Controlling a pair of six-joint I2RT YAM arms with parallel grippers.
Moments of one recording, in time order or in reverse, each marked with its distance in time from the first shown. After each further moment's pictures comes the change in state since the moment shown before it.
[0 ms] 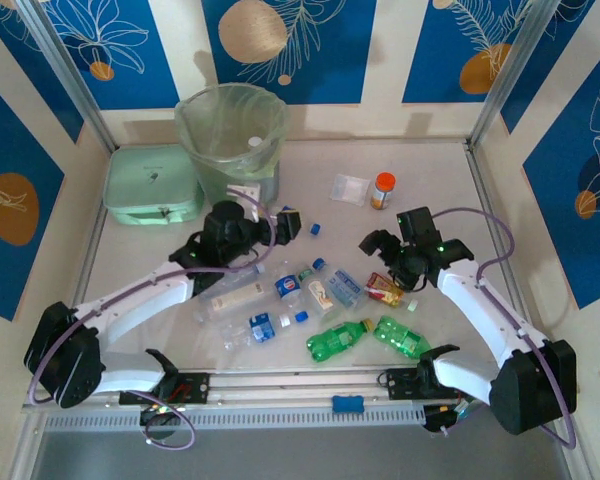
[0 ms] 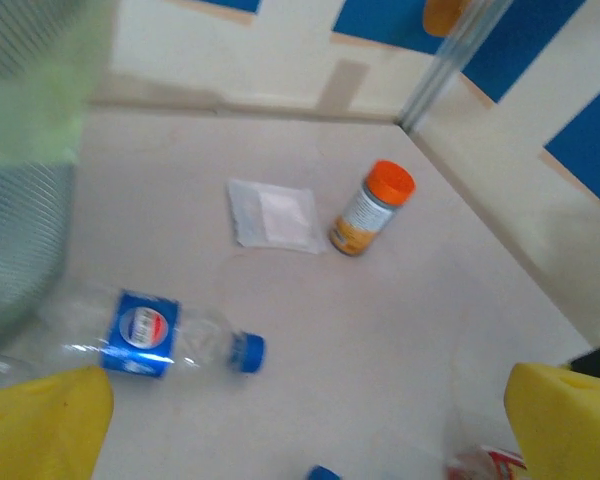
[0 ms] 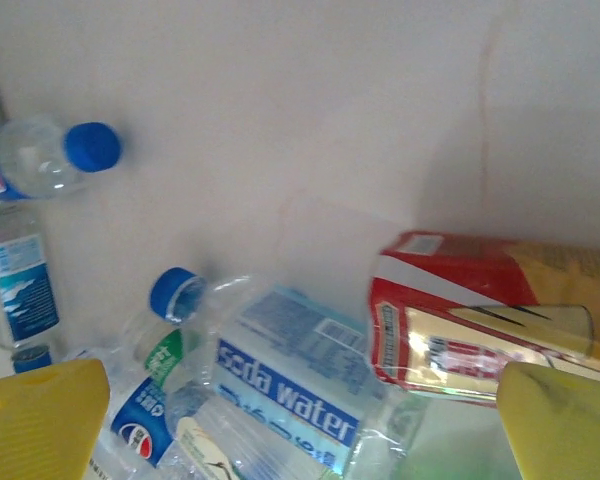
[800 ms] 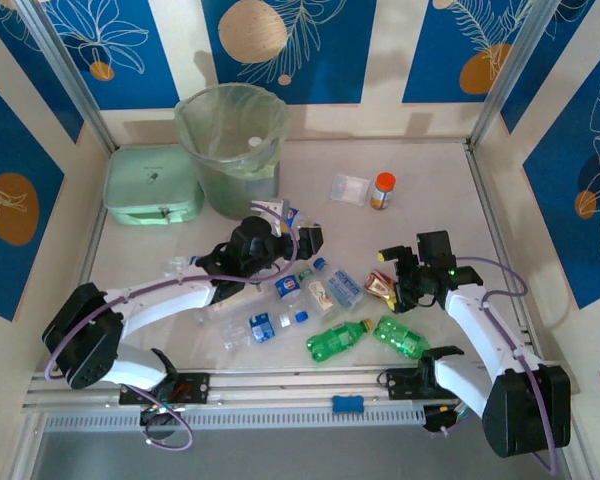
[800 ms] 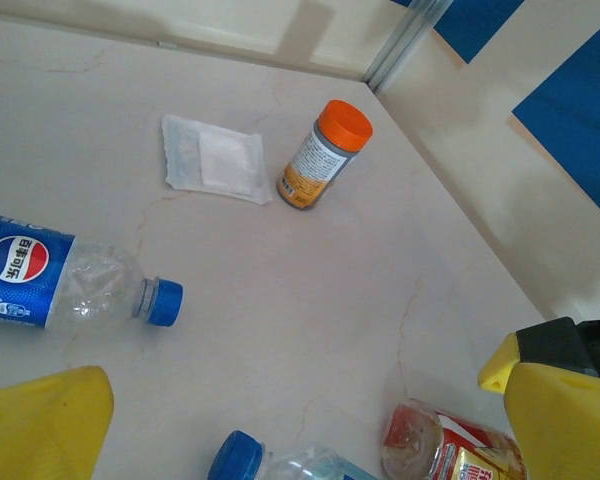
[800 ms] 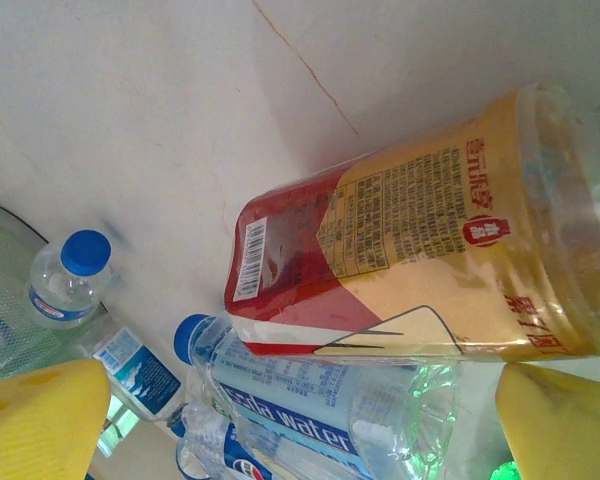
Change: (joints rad) left arm -0.120 0.113 -0.018 0.098 -0.053 -0.109; right arm -0.158 -0.127 -0.227 0.118 -0.162 0.425
